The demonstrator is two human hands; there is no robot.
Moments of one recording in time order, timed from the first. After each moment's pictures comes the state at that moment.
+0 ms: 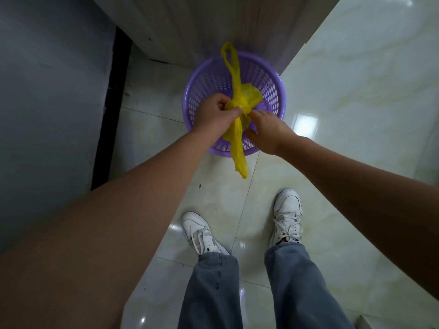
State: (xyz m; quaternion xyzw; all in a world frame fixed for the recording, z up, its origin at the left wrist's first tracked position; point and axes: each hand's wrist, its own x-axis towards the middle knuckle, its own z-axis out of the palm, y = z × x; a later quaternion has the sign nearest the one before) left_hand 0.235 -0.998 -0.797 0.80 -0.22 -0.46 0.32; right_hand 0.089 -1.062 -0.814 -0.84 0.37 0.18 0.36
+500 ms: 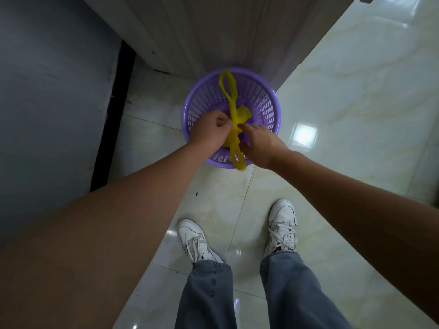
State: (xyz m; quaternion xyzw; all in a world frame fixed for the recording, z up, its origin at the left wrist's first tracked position) left_hand 0.239 -0.997 -0.803 0.84 -0.29 -0.40 0.21; right_hand 0.094 -1.062 -0.798 -0.86 0.34 0.17 0.35
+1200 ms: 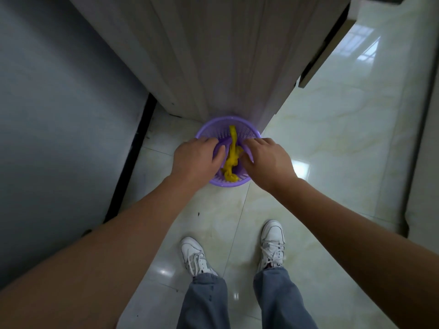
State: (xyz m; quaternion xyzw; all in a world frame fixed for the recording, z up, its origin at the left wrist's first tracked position) left_hand 0.238 -0.956 -0.628 0.81 -0.58 -0.07 0.08; right_hand 0.078 -1.051 -0.625 -0.90 0.38 0.04 0.21
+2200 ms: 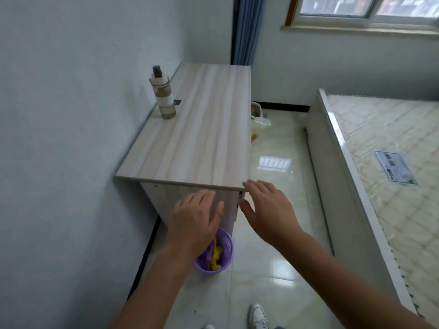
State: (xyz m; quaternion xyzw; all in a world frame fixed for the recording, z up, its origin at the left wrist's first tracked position) left_hand 0.176 -0.891 -0.137 0.75 -0.62 0.06 0.22; right_hand 0.008 -0.978 -0.111 -0.88 0.45 -0.10 0.08
